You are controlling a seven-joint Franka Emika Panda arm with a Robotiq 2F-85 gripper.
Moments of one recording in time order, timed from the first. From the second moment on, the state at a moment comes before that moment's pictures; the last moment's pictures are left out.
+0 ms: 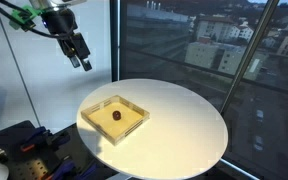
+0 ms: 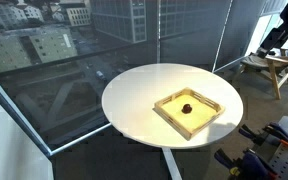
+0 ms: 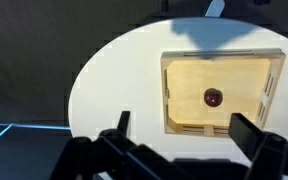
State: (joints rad) arm -0.15 -0.93 0.03 -2.83 -0.19 2.12 0.08
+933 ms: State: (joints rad) arm -0.15 -0.91 0.03 -2.82 -0.19 2.11 0.08
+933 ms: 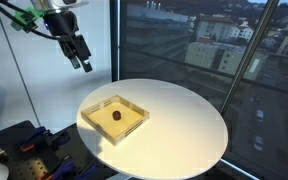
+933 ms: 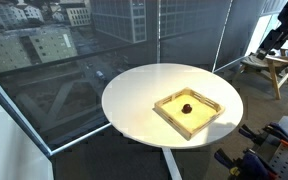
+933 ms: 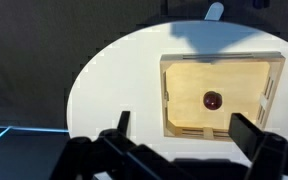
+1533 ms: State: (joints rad) arm -0.13 -0.89 0.03 -2.78 -0.19 2.12 0.08
